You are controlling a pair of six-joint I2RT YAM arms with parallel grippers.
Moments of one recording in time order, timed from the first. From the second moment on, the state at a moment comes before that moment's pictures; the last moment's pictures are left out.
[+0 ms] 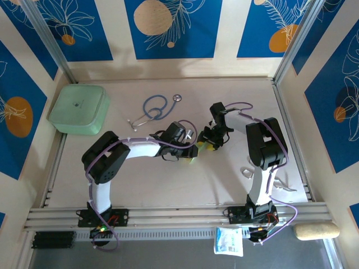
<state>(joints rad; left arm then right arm) -0.81 1.92 1.08 -0.04 0.42 -0.66 0.32 1.94 1.23 -0.78 -0.43 0.62</state>
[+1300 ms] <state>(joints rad) -0.81 1.96 1.11 -0.10 0.39 -0.66 0.32 1.97 1.28 -0.83 -0.42 0.64</state>
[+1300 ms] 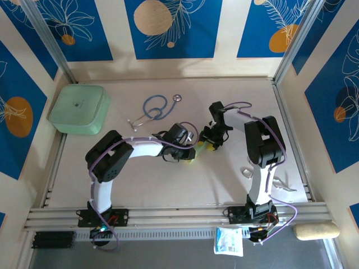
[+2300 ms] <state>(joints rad) -0.80 1.93 1.11 -0.12 0.39 -0.70 0.32 2.02 1.31 -0.88 -0.41 0.68</state>
